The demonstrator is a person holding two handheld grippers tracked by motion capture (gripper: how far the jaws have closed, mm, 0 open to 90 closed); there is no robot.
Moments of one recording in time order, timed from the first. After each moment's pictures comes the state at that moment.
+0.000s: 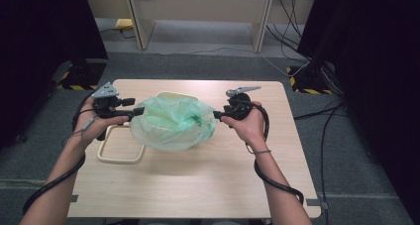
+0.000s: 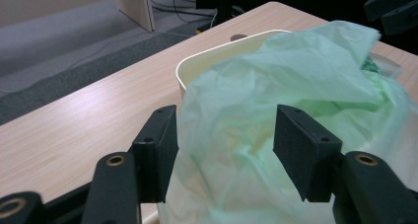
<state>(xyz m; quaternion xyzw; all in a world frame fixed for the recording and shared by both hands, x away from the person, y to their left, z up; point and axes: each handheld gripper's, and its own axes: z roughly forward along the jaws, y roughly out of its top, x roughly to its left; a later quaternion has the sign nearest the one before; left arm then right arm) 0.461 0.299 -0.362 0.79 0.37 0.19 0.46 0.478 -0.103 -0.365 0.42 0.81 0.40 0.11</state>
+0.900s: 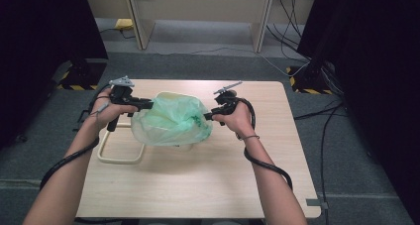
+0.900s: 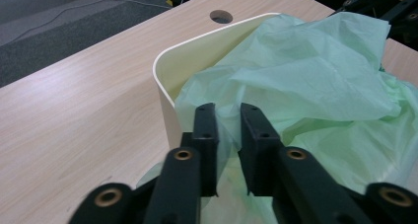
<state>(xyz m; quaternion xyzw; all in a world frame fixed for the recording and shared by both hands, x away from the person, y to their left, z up) 0.498 0.284 -0.369 0.82 0.35 0.11 0.44 0.522 -0.076 -0.401 0.37 0.85 0.36 0.05</state>
